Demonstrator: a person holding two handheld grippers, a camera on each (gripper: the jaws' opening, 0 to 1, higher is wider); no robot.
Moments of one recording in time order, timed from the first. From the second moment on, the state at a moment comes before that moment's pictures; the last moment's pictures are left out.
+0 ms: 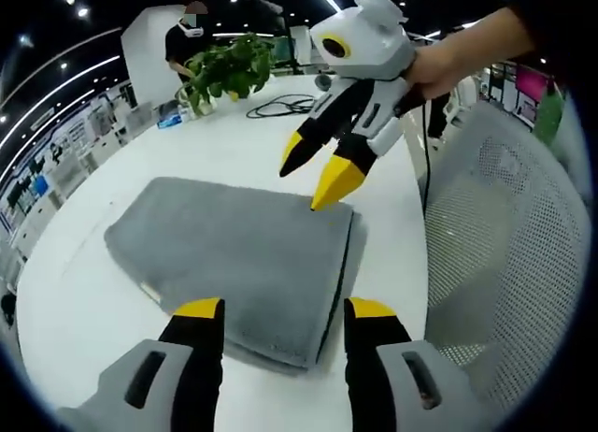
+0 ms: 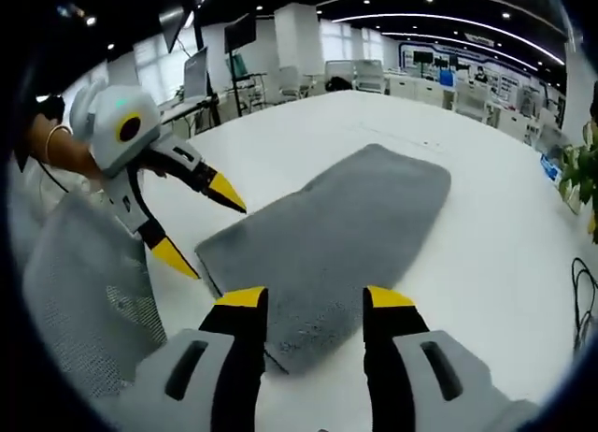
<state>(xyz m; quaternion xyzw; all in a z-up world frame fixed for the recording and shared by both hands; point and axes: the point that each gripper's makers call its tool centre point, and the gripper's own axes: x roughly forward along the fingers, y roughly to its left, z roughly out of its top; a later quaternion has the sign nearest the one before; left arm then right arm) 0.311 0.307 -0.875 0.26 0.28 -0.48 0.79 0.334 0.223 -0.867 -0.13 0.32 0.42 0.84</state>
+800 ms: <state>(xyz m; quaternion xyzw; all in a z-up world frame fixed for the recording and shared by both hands) 0.288 0.322 -0.900 0.28 0.31 -0.46 0.78 0.296 0.220 -0.909 -0.23 0.34 0.48 0.77</state>
